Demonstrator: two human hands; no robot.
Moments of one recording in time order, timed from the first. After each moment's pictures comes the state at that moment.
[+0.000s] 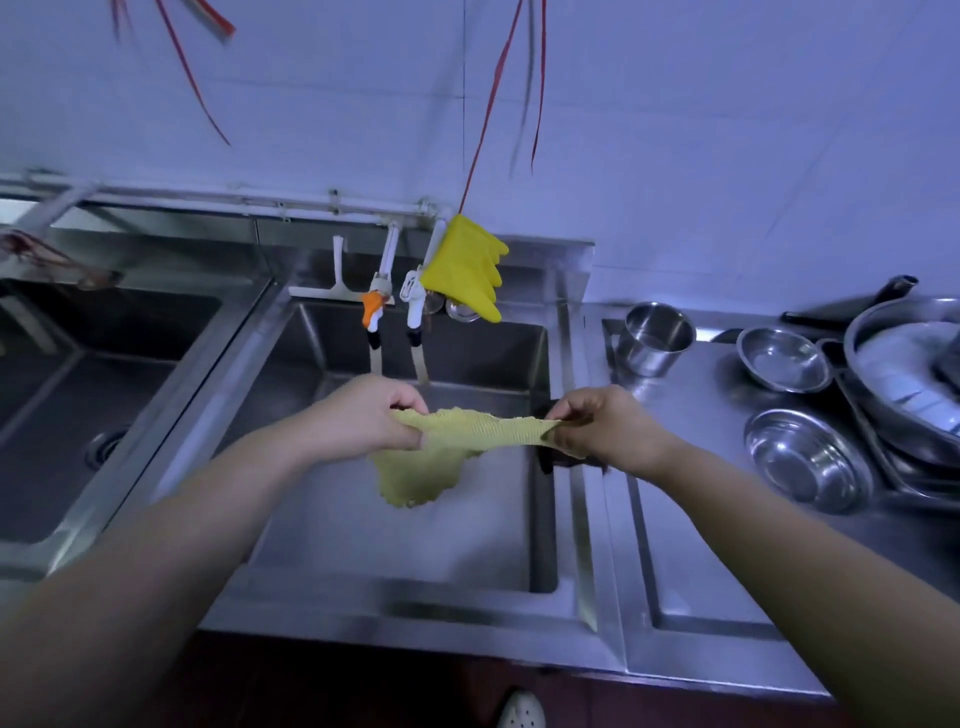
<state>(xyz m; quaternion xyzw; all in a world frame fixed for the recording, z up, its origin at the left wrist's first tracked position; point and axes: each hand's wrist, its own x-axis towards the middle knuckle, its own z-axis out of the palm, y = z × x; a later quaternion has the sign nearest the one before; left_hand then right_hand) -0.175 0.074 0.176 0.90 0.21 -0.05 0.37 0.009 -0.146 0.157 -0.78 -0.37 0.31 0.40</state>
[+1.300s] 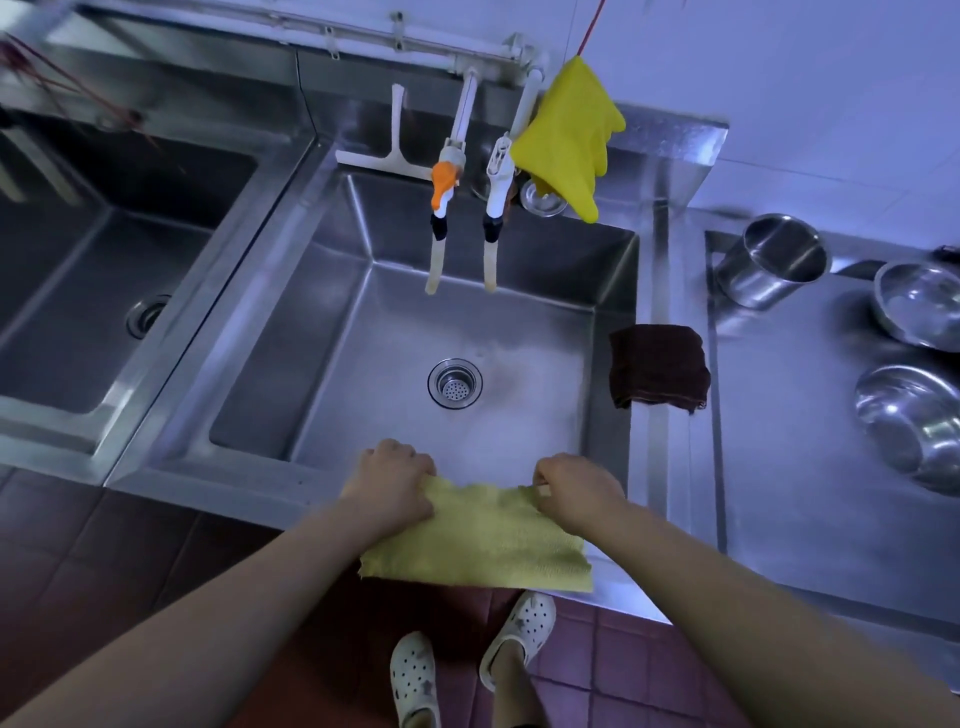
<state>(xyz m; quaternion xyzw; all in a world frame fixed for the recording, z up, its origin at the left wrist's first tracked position) -0.258 0.064 -0.020 0.92 0.28 -0.24 0.15 -0.083 -0.097 -0.019 -0.83 -0.47 0.31 -0.05</state>
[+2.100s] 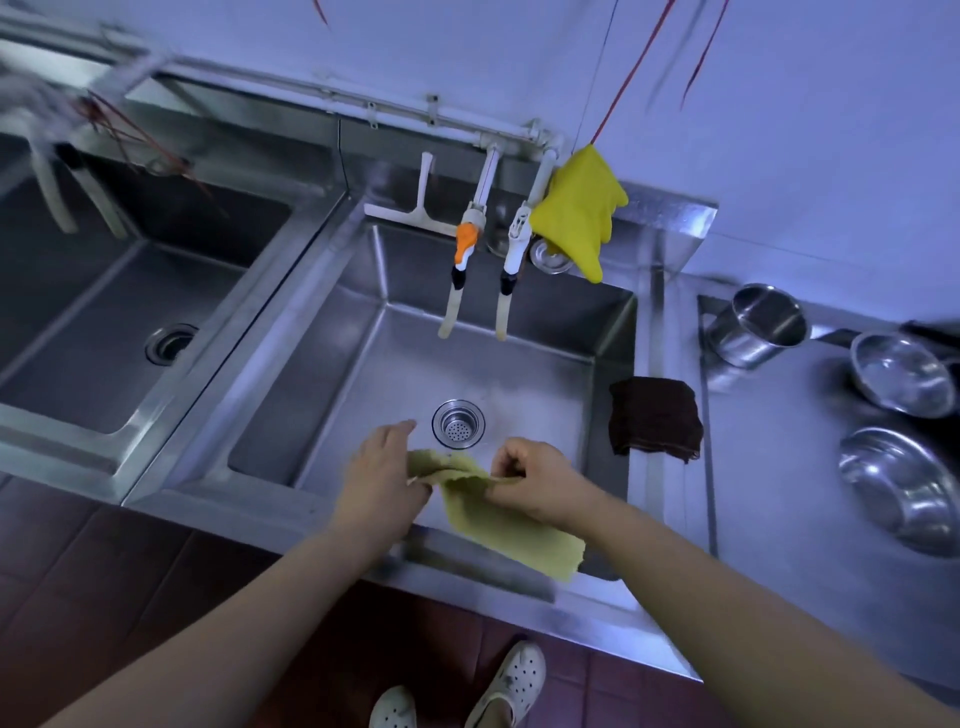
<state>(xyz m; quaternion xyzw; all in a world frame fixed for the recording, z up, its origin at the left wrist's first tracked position) -0.269 0.073 0.015 0.85 0.42 0.06 0.30 -0.108 -0.047 0.058 -0.76 -0.39 0.43 0.30</state>
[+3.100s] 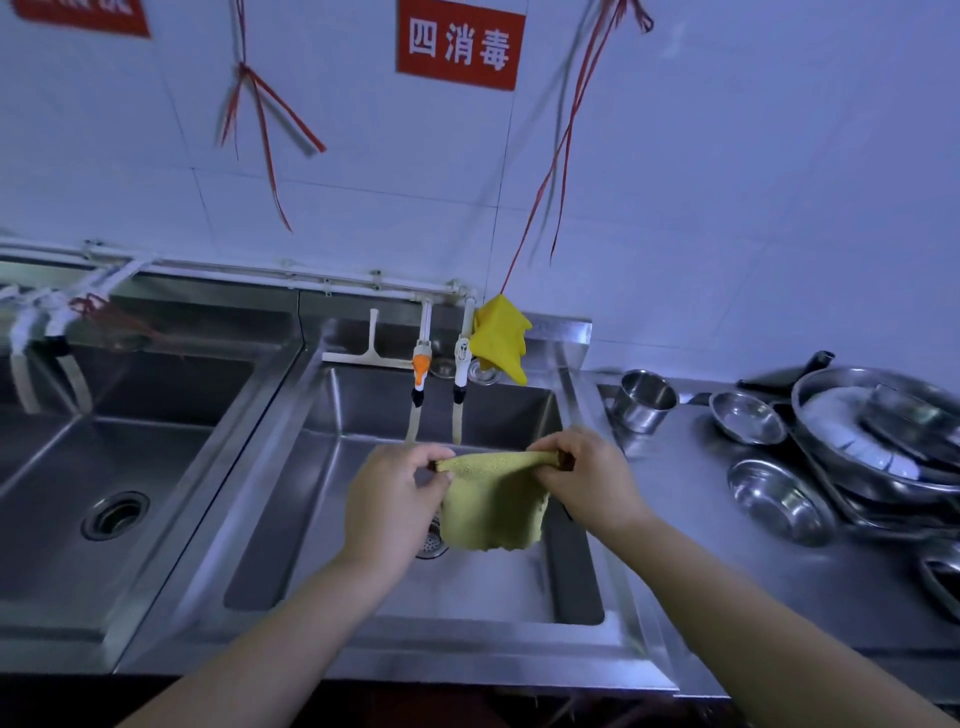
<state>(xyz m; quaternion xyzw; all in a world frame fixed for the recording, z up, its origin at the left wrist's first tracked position) -0.293 0.064 0.174 0.84 0.28 0.30 0.35 -0.146 -0.086 0.195 -0.87 -0.35 0.04 0.35</state>
